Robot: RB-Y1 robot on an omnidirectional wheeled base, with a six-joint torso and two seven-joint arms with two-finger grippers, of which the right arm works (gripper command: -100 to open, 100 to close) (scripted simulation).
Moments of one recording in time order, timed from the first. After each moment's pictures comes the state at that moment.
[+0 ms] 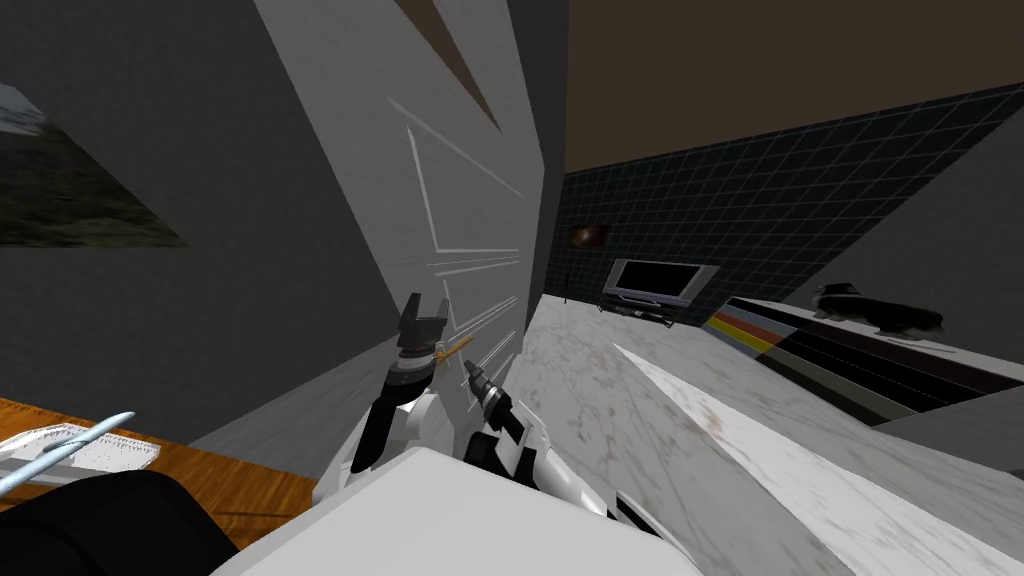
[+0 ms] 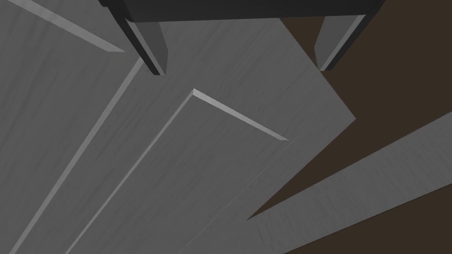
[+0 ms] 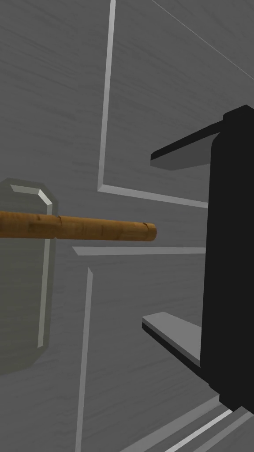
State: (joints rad) arm -0.29 -0.04 1.03 -1.12 -0.04 -0.33 -0.21
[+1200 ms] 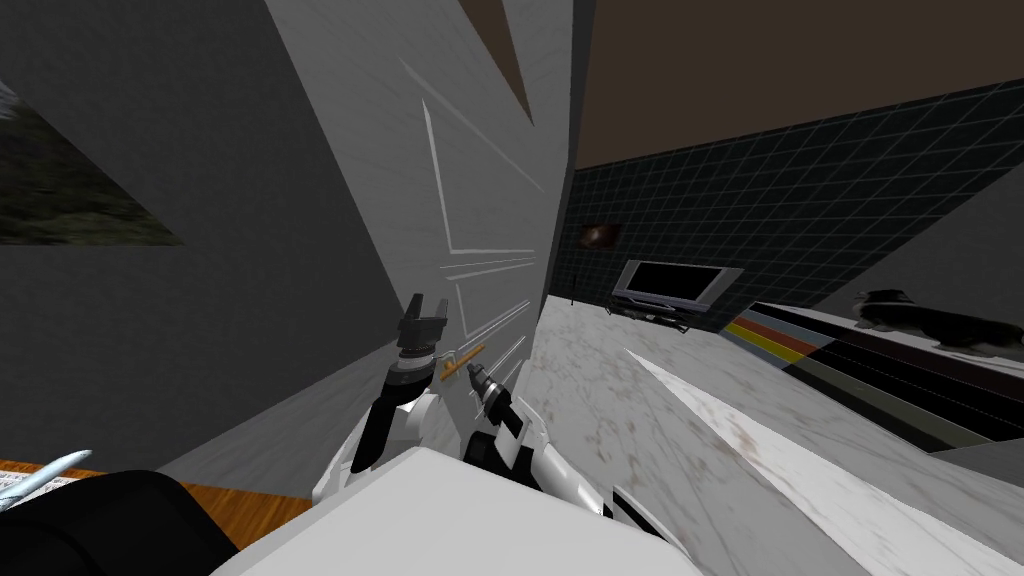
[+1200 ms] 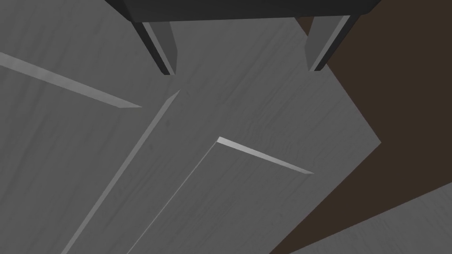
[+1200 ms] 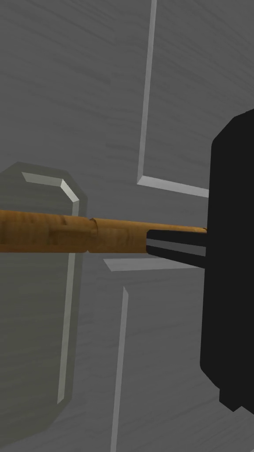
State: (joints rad) arm -0.30 -0.02 1.01 -1.10 -0.04 -0.32 -0.20
